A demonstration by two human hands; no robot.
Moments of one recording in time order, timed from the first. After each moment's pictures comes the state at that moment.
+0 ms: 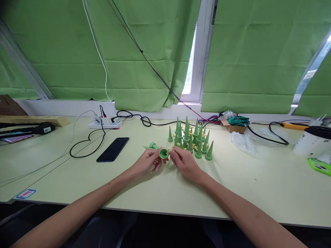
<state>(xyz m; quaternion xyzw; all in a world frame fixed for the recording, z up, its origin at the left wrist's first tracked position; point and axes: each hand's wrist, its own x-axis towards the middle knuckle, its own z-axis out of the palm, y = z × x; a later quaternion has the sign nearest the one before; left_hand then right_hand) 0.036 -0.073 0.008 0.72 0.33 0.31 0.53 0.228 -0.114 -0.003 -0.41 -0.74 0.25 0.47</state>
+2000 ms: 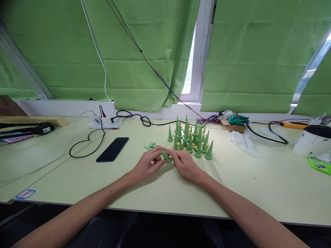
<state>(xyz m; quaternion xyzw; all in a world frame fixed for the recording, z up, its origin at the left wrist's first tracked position) 0.035 -0.078 0.002 0.87 0.21 0.39 0.21 0.225 -0.110 -0.006 -0.45 -0.74 0.23 0.44</state>
